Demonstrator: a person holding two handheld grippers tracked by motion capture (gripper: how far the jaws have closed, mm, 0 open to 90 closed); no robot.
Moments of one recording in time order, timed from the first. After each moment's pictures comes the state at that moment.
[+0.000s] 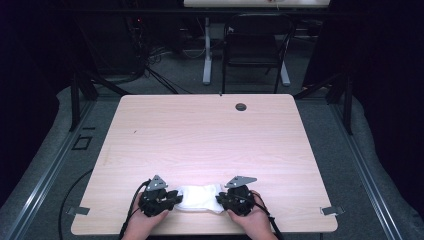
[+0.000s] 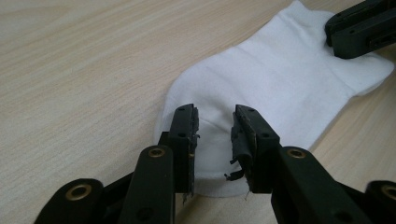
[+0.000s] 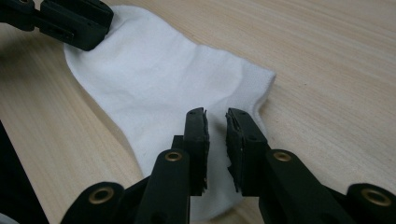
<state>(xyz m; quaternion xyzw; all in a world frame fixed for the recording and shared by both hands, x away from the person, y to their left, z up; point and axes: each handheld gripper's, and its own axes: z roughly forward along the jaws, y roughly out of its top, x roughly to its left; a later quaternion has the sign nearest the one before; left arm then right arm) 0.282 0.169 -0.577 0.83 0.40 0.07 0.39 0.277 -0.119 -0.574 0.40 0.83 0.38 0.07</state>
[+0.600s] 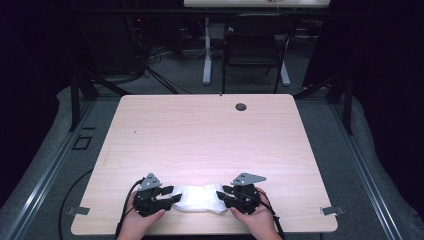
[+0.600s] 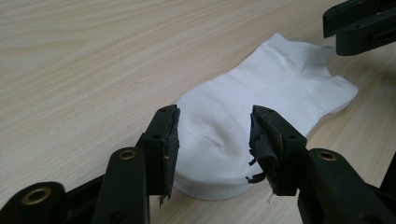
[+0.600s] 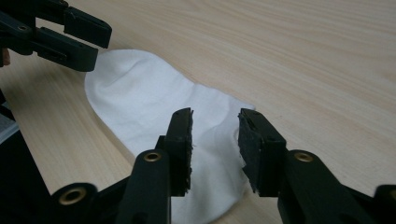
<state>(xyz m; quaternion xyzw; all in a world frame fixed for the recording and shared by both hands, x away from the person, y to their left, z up) 0.278 0.181 -0.561 0.81 0.39 0.08 0.43 0.274 -0.132 -0.553 0.40 0.81 0.42 0.09</state>
